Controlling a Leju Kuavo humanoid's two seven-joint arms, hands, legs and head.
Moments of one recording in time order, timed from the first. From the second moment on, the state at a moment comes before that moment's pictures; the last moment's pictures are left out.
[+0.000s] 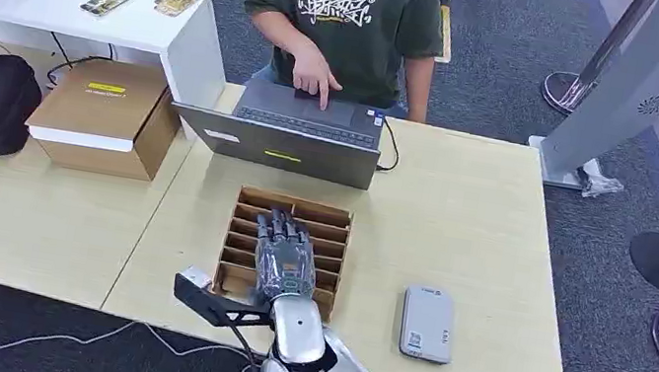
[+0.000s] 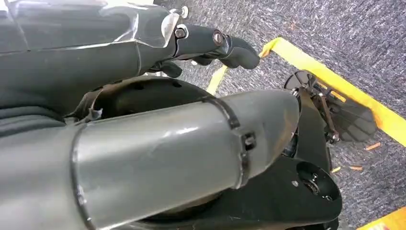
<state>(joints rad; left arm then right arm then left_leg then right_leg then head) -0.10 -0.26 0.88 -0.23 -0.26 0.17 0.06 -0.44 0.28 0.80 -0.83 1.29 -0.15 0.46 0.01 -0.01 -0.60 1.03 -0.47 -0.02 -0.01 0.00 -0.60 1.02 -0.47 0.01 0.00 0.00</state>
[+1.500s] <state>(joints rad) -0.10 -0.26 0.88 -0.23 -0.23 0.17 0.04 -0.38 0.24 0.84 -0.91 1.31 -0.14 0.38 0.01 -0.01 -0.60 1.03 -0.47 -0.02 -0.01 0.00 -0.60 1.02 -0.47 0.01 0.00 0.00</state>
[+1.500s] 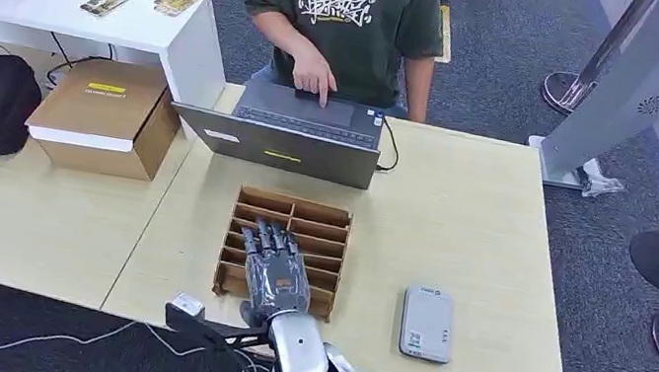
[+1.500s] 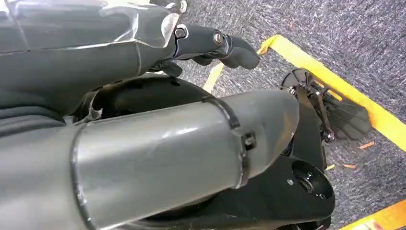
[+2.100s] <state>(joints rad) -0.10 -0.26 0.88 -0.23 -0.22 0.15 0.03 -0.38 0.24 0.84 -0.91 1.31 -0.14 0.39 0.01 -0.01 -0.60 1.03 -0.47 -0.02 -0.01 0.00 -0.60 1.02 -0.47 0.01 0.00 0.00</state>
